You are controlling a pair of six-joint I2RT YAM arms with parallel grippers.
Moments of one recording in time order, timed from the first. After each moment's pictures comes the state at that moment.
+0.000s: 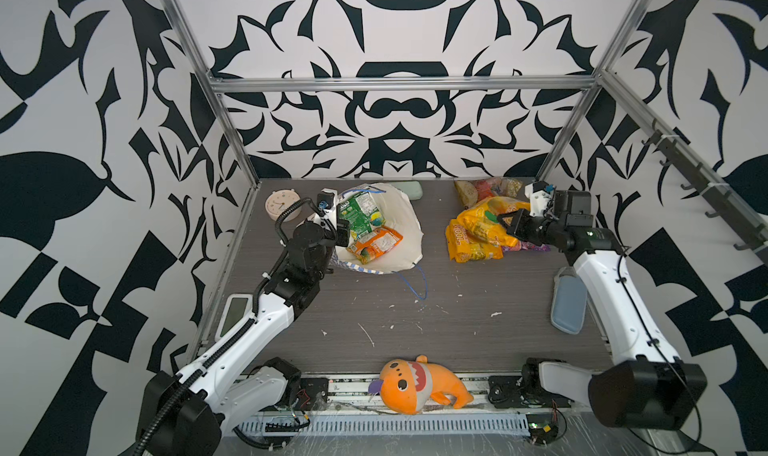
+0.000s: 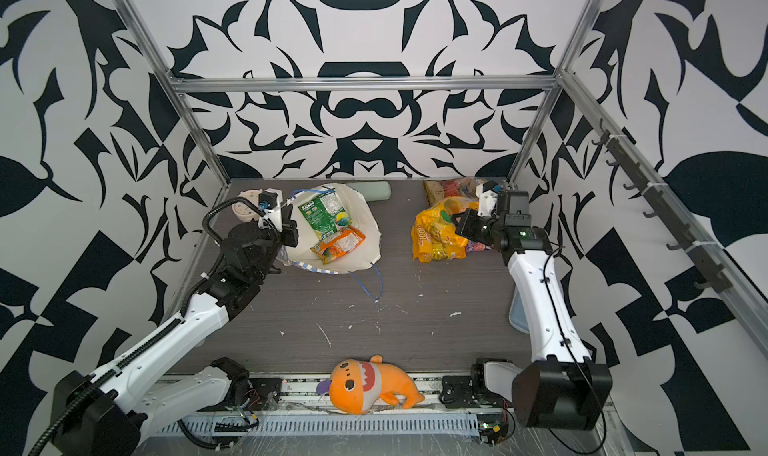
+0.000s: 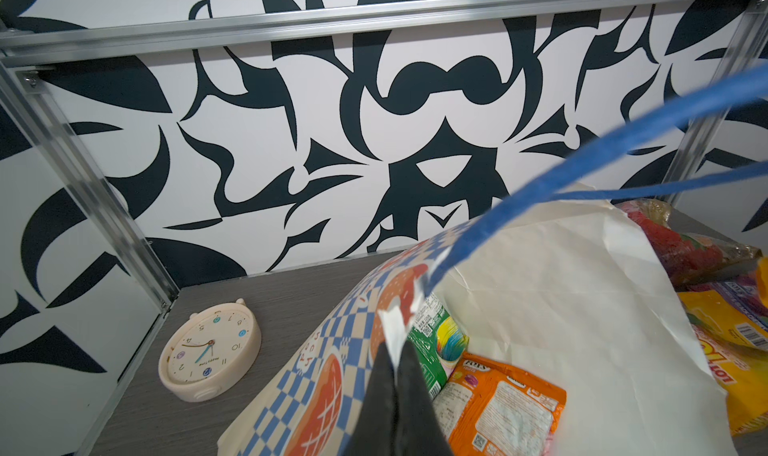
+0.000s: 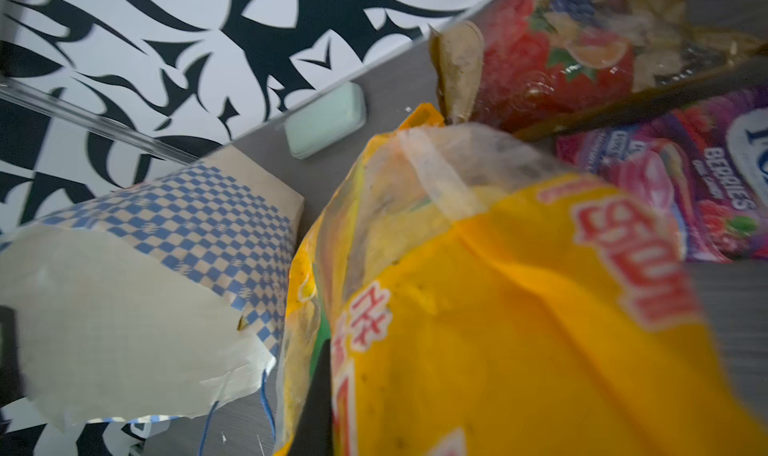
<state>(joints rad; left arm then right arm) -0.51 1.04 0.76 0.21 -0.29 0.03 -0.07 1.26 1.23 -0.78 -0.50 0.33</state>
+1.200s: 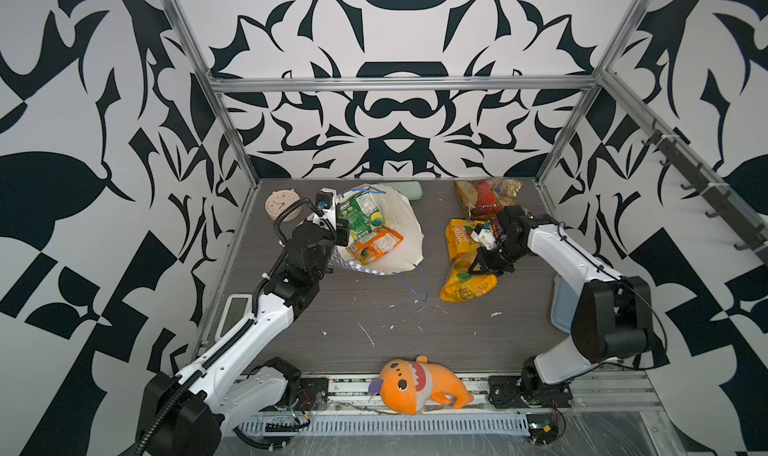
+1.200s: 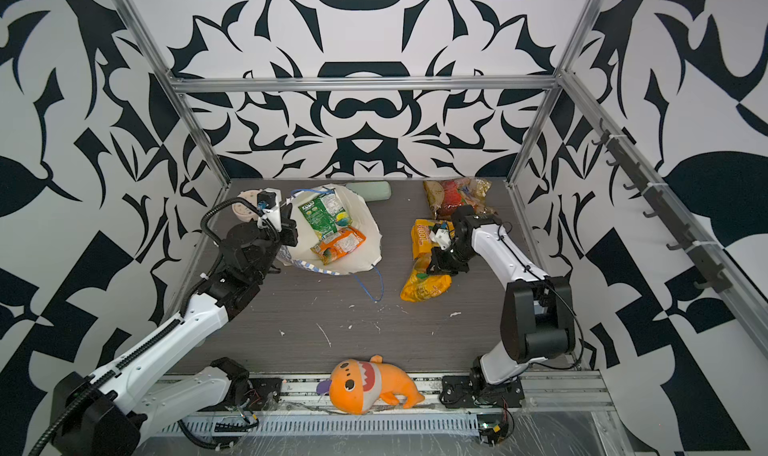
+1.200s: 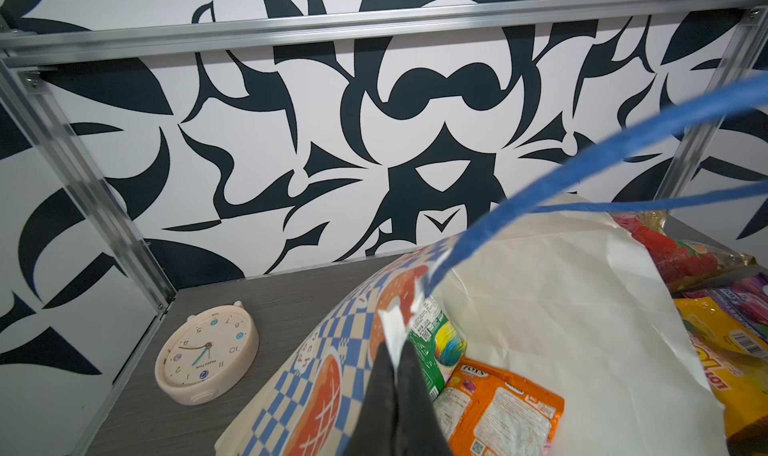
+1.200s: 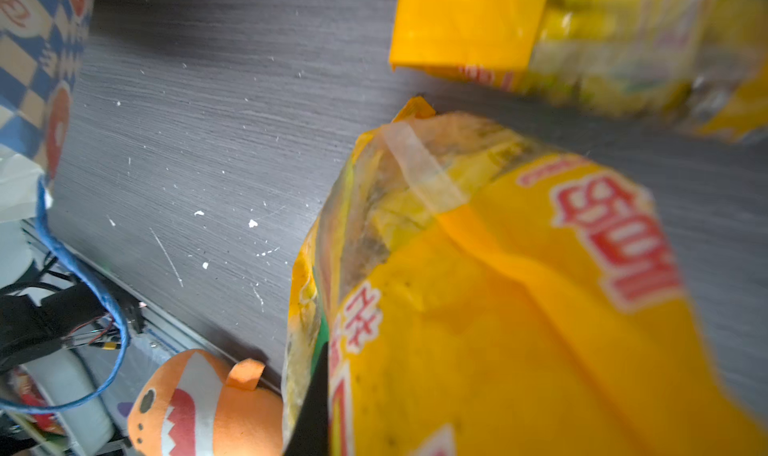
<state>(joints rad) -0.51 1.04 0.76 0.22 -0.29 0.02 0.12 1.57 1.19 -1.07 -0.46 -0.01</state>
